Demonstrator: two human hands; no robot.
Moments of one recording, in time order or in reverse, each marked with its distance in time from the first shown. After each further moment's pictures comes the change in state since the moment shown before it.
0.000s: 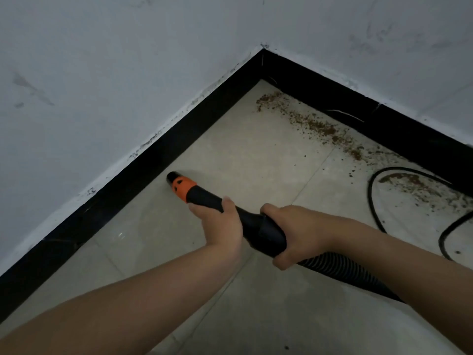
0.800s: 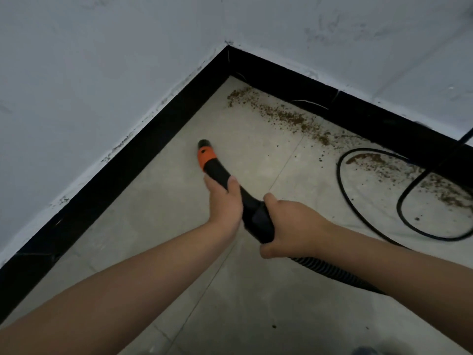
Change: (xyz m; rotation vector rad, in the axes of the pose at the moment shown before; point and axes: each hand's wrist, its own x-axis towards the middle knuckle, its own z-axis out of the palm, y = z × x) left_hand 0.001 -0.004 0.031 0.176 -0.249 0.180; right_hand -0.029 -0.001 0.025 -0.003 0.286 0.196
